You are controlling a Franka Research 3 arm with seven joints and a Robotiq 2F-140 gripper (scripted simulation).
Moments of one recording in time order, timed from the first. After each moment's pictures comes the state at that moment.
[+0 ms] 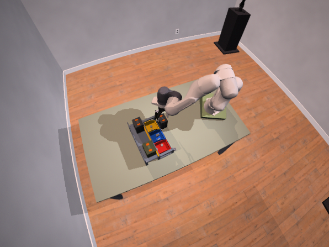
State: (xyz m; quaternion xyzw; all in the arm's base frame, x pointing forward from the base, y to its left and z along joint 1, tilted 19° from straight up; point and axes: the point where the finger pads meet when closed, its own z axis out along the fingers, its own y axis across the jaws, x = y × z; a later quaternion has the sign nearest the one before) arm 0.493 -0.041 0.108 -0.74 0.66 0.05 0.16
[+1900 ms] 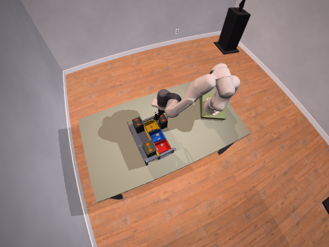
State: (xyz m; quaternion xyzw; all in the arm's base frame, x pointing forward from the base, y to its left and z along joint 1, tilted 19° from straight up) arm 0.499 -0.034 0.082 -0.74 0.65 0.05 0.16
